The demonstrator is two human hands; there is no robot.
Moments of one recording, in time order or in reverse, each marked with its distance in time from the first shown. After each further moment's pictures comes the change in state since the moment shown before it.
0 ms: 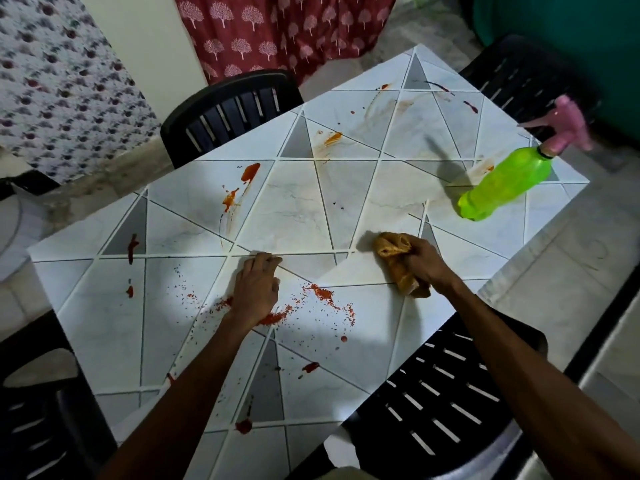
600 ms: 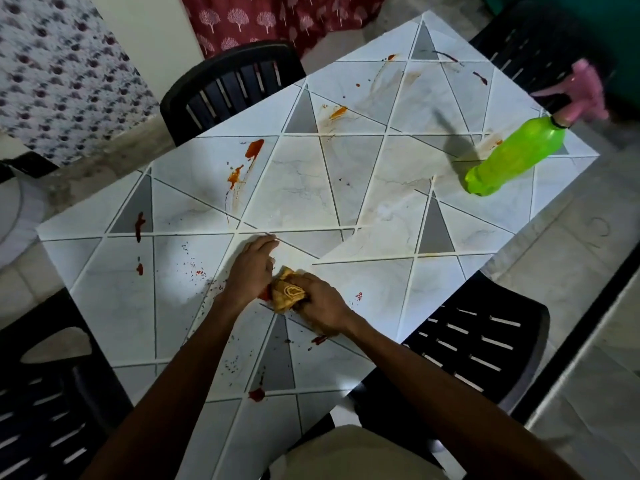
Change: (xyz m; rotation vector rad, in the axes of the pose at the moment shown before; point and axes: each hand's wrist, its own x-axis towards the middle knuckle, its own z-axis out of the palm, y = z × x) left_hand -0.007 -0.033 0.001 -0.224 -0.004 0.073; right_hand -0.092 -0.059 0.192 -0.194 -0.365 -0.269
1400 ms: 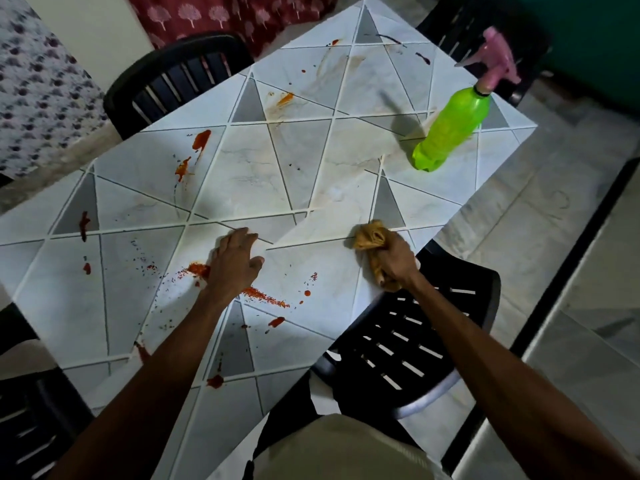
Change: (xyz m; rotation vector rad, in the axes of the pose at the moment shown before) left_hand -0.009 0.053 0.034 0.209 -0.071 -0.066; right_hand -0.089 0.124 -0.143 0.152 0.459 0.461
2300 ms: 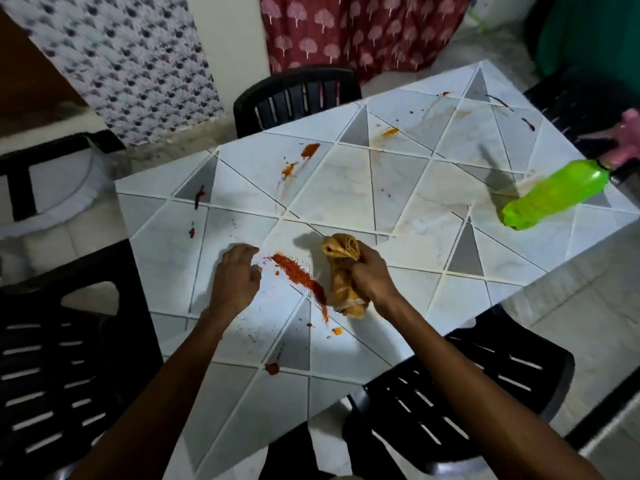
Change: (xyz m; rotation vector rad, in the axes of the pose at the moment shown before) left_hand -0.091 -0.117 -0.029 -0.152 0.342 -0.210; right_hand -0.073 -0.154 0.125 0.188 -0.232 -0.275
